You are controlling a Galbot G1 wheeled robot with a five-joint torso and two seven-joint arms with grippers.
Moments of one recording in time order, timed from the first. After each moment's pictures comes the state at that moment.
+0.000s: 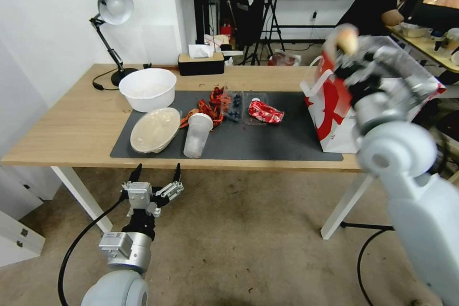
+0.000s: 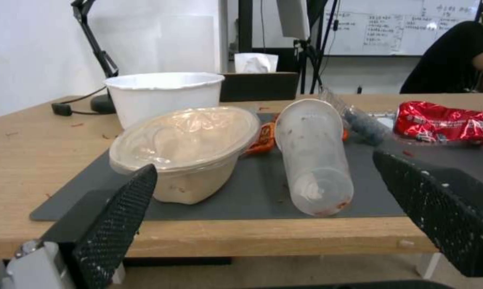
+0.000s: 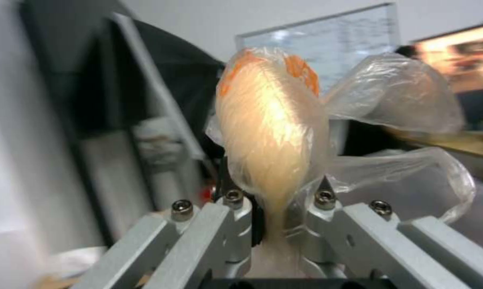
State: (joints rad) left arm 1.70 -1.61 -0.56 -2.25 -0.06 0.03 0.10; right arm -0.73 0.98 0.47 2.11 0.88 -0.41 0.62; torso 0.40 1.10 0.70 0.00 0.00
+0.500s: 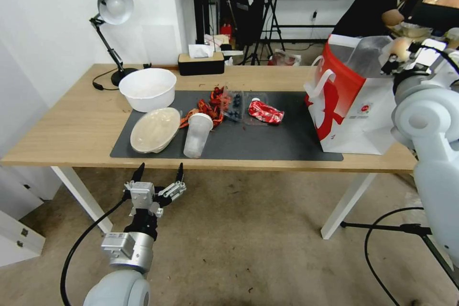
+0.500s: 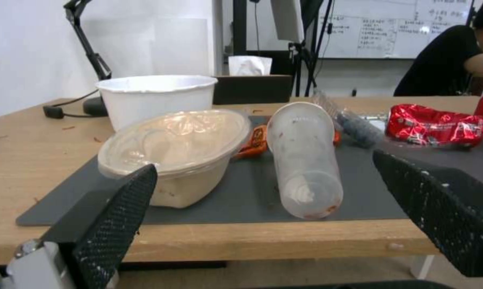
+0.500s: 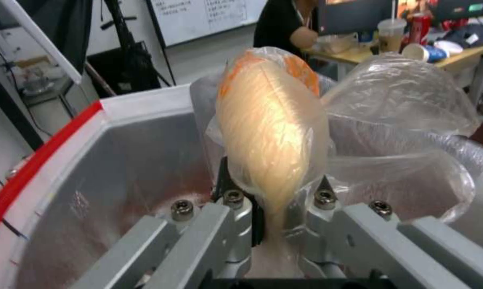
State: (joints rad) left arm 1.70 -1.61 -0.55 -2.25 -0.06 0.02 0.10; right arm -0.63 0.95 0.49 1.95 1.09 -0.65 0.89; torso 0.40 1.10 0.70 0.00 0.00
